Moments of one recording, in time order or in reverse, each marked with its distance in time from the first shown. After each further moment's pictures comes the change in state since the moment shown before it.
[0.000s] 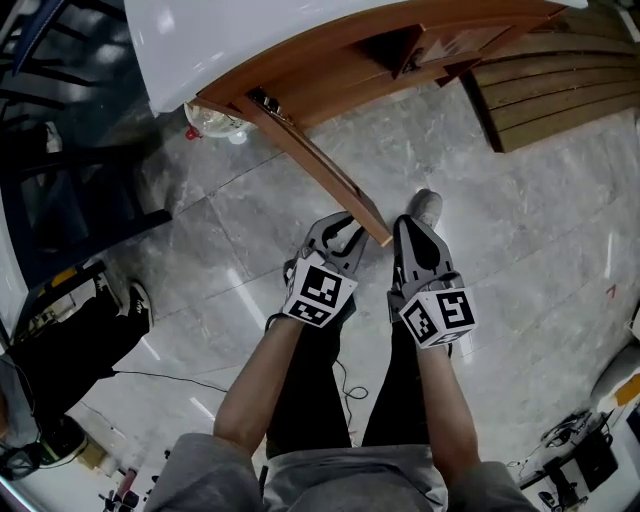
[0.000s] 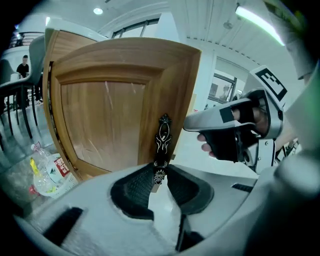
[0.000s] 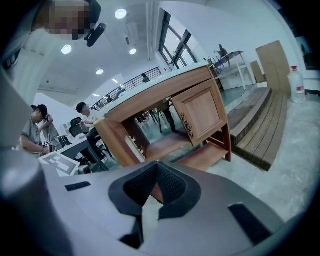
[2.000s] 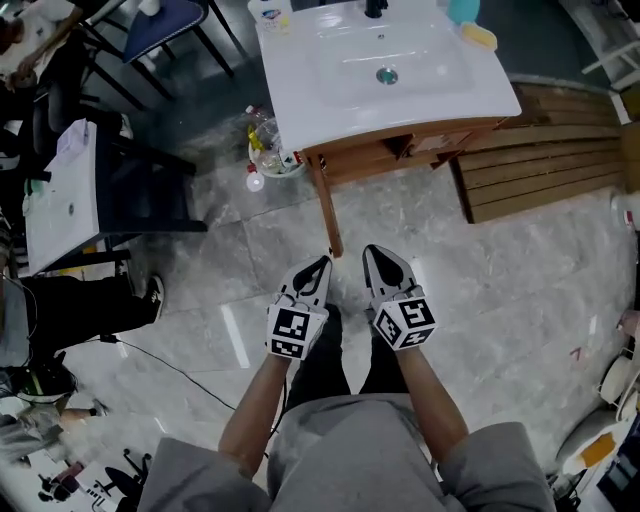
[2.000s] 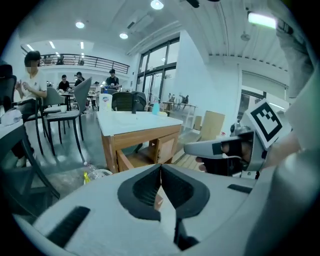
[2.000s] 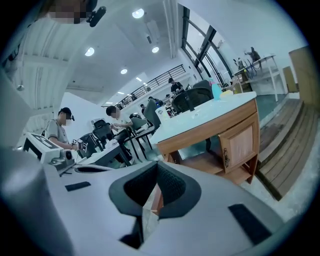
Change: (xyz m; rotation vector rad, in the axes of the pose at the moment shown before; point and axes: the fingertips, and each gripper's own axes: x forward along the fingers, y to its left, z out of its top) left arm -0.229 -0.025 0.164 -0.165 -0.171 0.359; right arm -0.081 0.156 0.139 -0.139 0.043 0.252
